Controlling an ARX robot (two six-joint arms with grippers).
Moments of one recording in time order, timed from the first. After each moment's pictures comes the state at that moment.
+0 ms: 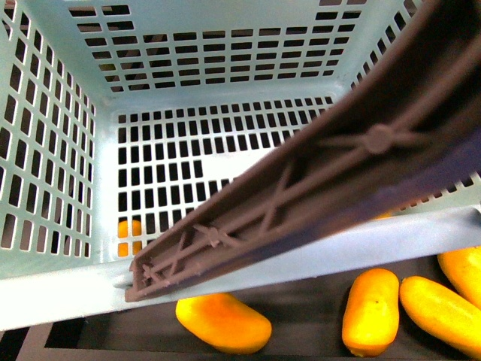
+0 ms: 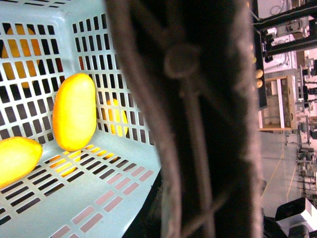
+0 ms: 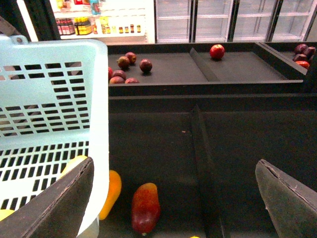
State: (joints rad) left arm -0.61 1.43 1.13 -0.22 0.42 -0.86; right arm 0.00 0.01 0.02 0.00 0.00 0.00
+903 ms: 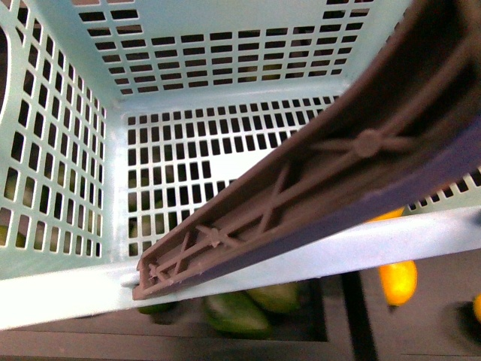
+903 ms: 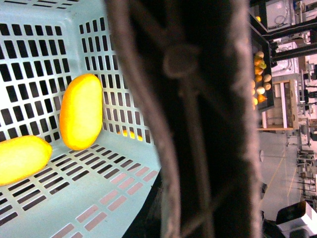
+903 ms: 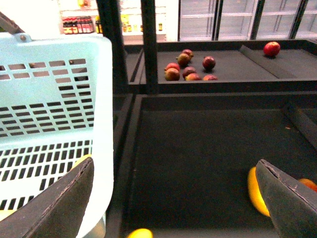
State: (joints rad) left arm -0.60 1.43 1.13 -0.22 0.42 -0.87; right arm 0.00 0.00 0.02 0.00 0.00 0.00
